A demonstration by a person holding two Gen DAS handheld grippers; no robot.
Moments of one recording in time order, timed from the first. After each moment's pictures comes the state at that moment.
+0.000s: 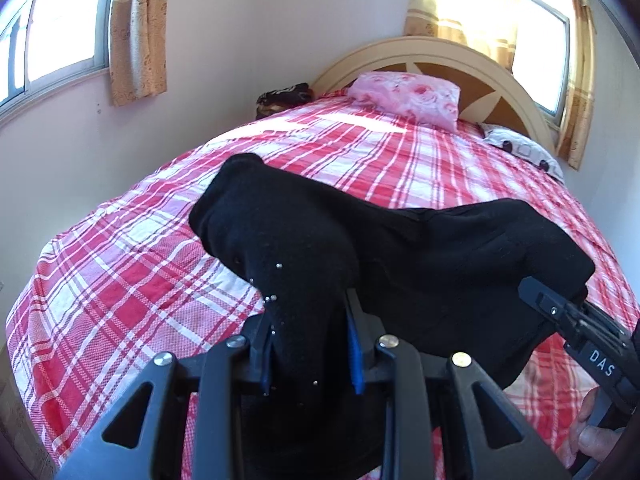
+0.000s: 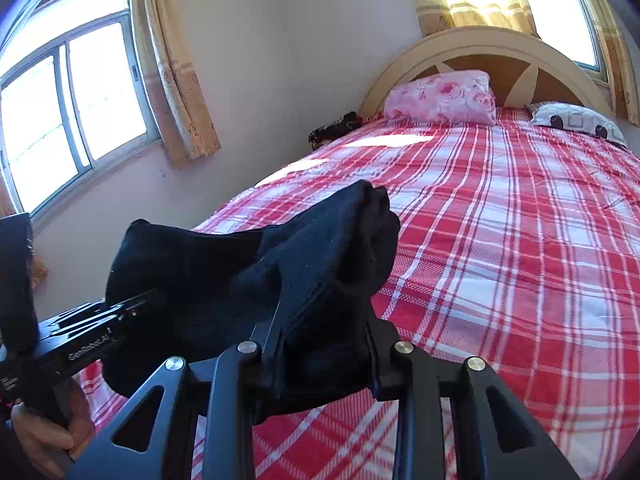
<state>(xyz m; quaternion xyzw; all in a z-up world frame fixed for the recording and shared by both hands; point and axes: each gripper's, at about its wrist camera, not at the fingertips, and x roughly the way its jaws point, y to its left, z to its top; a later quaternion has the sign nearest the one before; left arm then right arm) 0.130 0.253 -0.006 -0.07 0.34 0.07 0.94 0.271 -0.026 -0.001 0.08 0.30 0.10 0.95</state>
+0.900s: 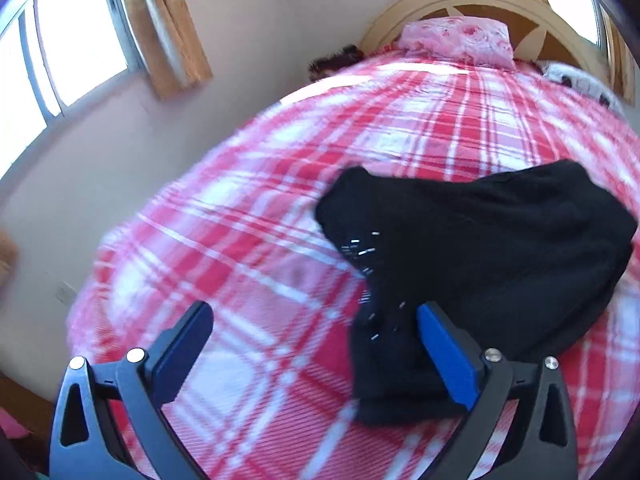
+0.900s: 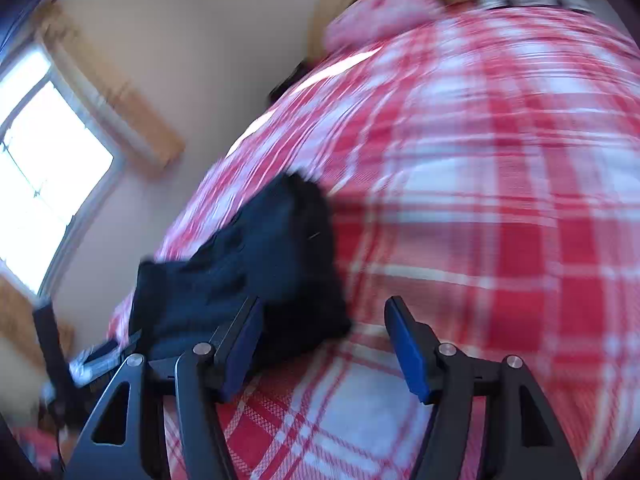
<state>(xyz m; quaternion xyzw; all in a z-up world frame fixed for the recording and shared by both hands) 0.110 0.279 -0.041 0.06 0.39 0.20 0.90 0.281 -0.116 -0.081 0.25 0.38 0.11 0.89</state>
